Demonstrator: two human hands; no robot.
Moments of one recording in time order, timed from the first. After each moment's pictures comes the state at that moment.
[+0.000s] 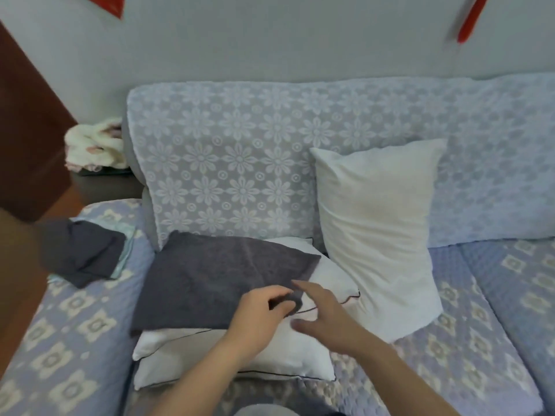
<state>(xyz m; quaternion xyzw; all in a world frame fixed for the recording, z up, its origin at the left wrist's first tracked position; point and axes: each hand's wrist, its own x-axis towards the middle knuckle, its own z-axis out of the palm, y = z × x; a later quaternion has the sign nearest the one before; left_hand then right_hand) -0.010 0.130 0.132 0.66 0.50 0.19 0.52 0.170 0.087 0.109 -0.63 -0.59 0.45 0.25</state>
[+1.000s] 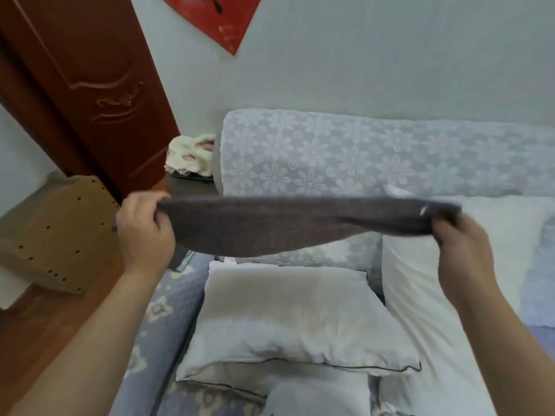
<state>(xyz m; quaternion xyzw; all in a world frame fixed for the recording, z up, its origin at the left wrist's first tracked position) -0.226 0.253 0.223 0.61 0.64 0.45 -0.11 0.224 0.204 0.256 -0.64 -0.41 0.29 0.58</state>
